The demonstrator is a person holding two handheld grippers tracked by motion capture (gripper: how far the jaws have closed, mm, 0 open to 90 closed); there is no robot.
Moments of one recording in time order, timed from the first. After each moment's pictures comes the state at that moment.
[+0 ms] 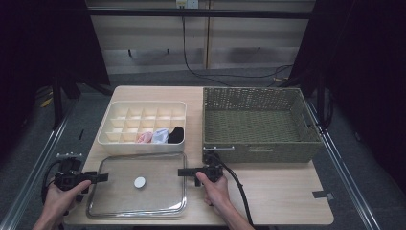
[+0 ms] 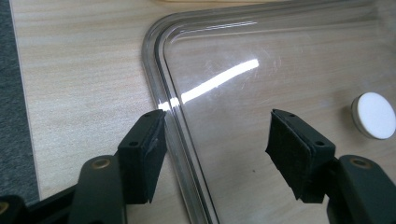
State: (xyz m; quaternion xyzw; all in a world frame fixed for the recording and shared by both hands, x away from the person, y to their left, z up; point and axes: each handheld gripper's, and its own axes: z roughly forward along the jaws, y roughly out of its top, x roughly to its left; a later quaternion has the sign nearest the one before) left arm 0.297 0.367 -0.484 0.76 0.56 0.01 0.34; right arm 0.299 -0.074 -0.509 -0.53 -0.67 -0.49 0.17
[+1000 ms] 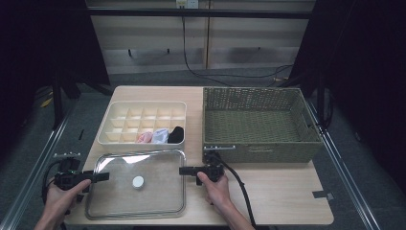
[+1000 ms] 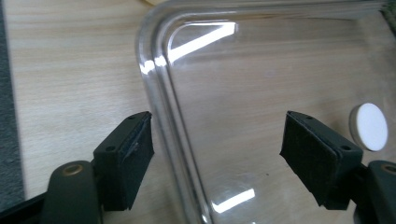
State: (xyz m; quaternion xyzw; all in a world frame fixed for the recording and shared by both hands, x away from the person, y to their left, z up) left arm 0.297 0.370 -0.487 0.74 0.57 0.01 0.36; right arm 0.298 -0.076 -0.508 -0.51 -0.68 -0.51 0.15
